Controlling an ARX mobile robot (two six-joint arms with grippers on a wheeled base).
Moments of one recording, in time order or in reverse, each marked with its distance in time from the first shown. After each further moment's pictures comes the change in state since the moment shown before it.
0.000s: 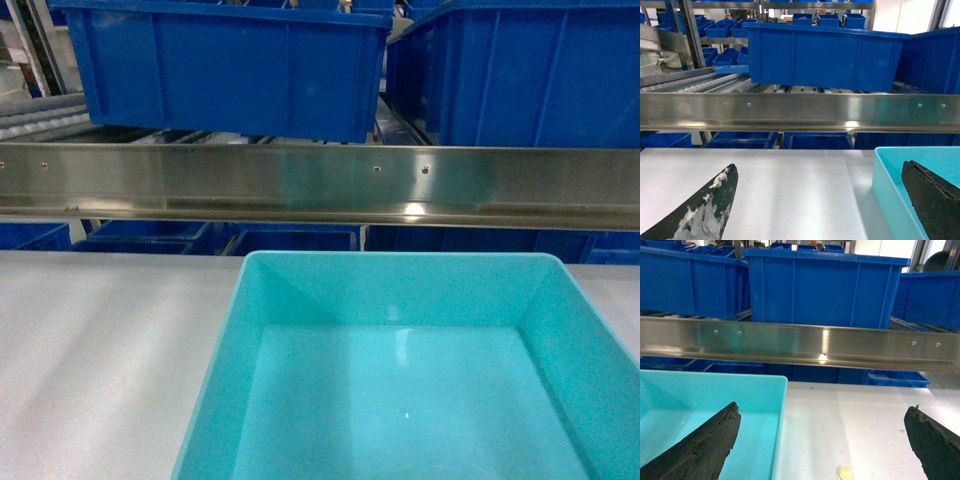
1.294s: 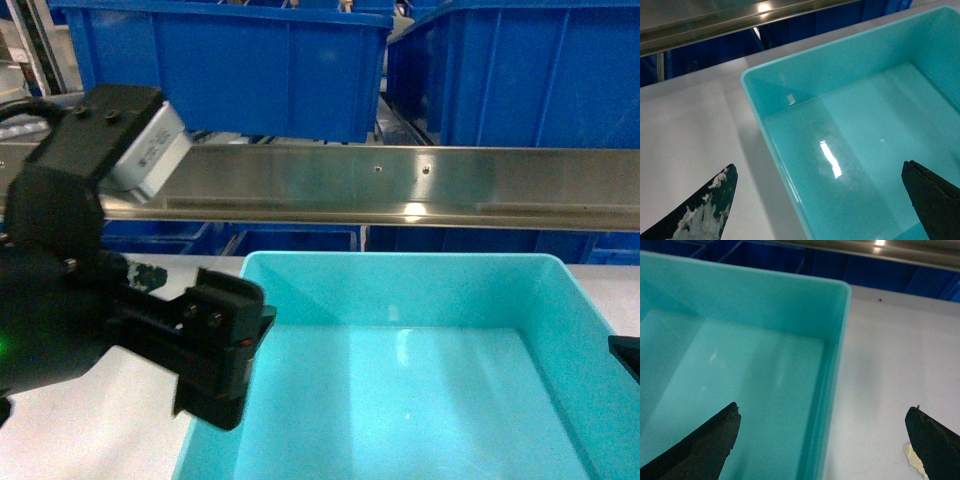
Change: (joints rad) left arm -0.395 1.452 0.542 0.336 0.051 0.006; right arm 0.077 1.411 0.359 0.512 -0.121 -0.039
